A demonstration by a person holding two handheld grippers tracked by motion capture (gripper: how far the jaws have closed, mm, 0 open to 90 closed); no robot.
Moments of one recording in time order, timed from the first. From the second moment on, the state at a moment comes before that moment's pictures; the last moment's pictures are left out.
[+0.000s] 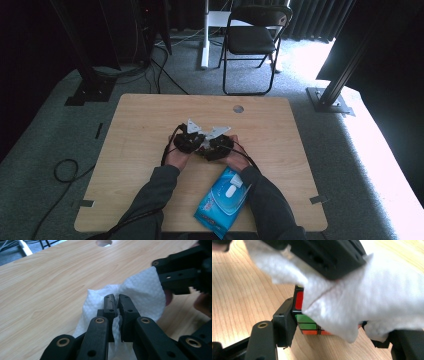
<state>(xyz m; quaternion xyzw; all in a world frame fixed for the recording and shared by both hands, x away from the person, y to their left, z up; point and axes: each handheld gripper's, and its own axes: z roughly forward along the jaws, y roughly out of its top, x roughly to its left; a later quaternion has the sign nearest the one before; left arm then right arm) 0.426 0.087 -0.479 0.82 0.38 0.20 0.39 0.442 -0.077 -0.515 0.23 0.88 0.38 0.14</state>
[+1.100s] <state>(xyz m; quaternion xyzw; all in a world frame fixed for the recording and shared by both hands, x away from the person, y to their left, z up) 0.438 0.151 -0.503 0.80 0.45 0.21 0.33 0.438 -0.078 -0.511 0.22 0.88 0.39 0.16</state>
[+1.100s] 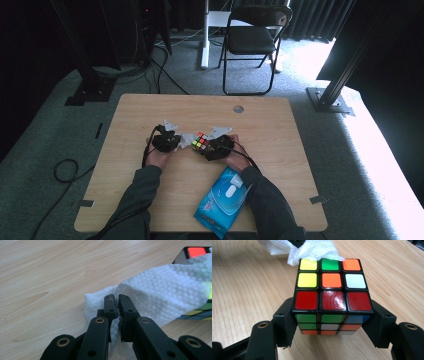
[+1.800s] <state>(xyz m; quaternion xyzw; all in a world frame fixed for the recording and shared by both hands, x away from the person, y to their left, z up) 0.434 0.118 -0.486 0.82 0.40 0.19 0.36 0.434 -0.076 -0.509 0.20 0.88 0.39 0.16</state>
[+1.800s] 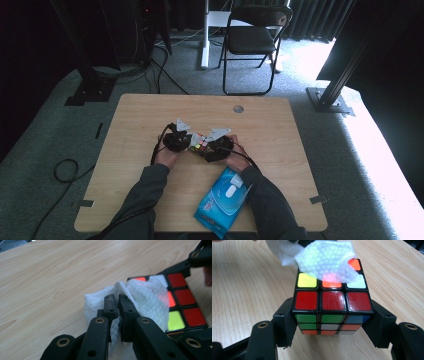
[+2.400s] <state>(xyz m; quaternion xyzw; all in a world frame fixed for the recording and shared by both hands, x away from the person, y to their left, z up) 0.435 0.118 -0.490 0.82 0.40 0.19 0.36 0.433 -0.075 -0.510 0.19 0.89 0.39 0.16</state>
